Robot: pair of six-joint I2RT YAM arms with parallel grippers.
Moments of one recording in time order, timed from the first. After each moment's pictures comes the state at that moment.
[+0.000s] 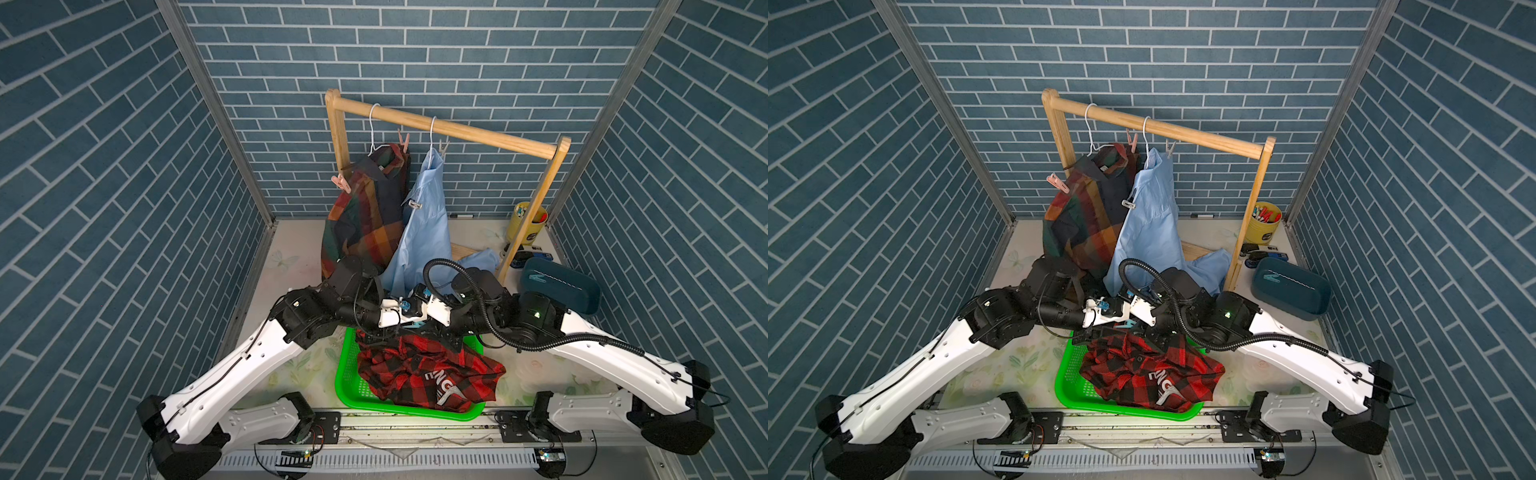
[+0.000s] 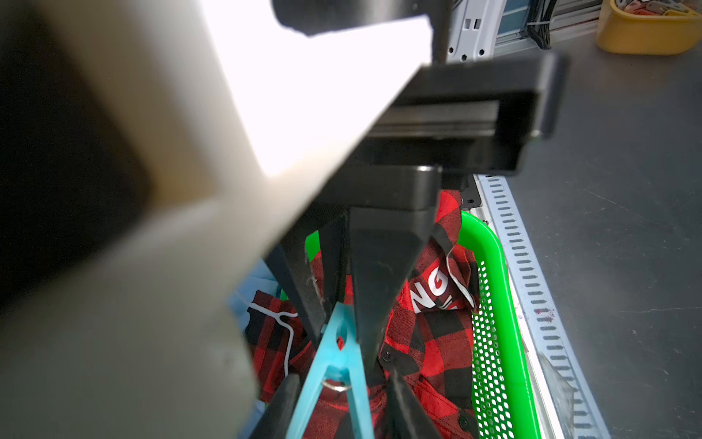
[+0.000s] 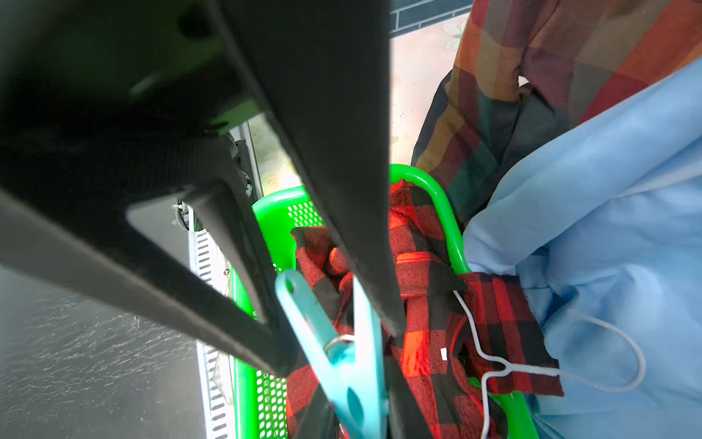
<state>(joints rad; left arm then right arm) -0.83 1.11 1.26 -0.88 0.49 0.66 1.11 1.21 1.30 -0.83 -0.22 -0.12</state>
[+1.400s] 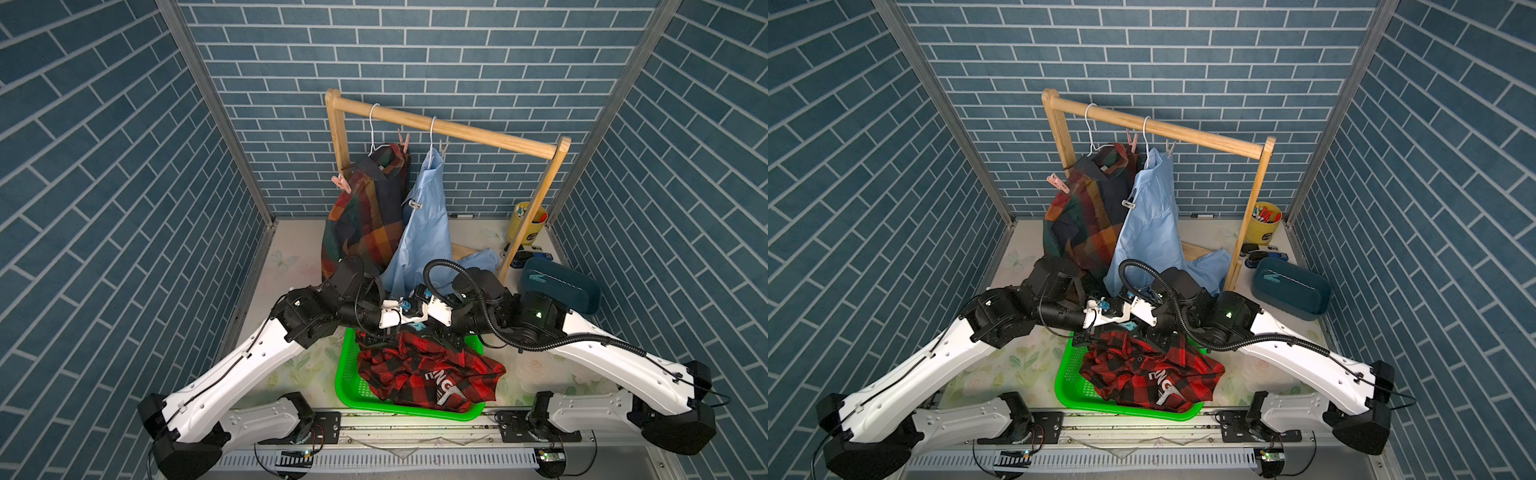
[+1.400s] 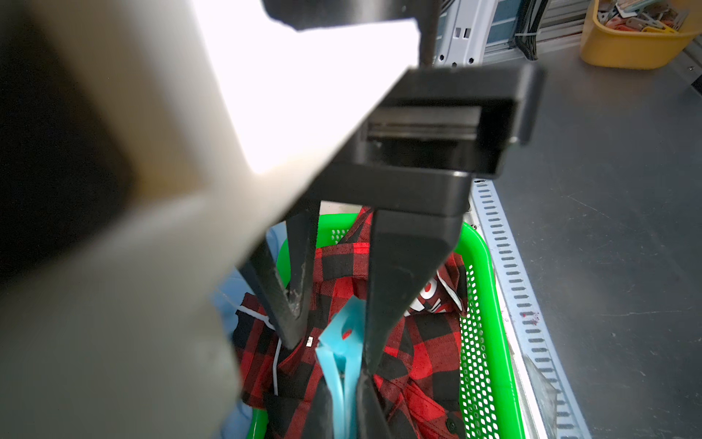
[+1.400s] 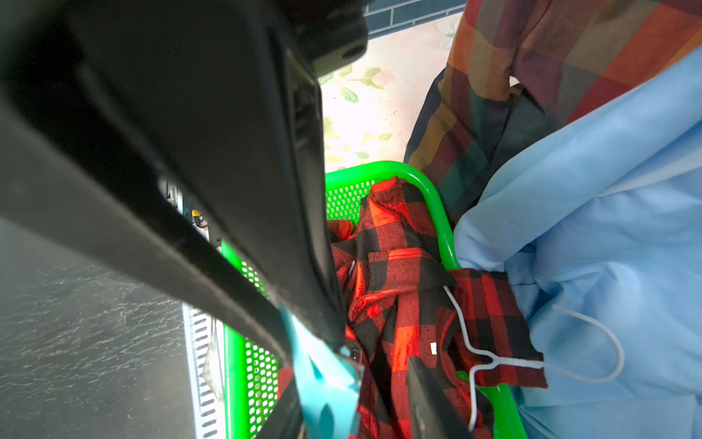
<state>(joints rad) -0.84 1.12 1.27 -0.89 0.51 0.63 1.11 1.21 1.31 -0.84 -0.19 -0.14</state>
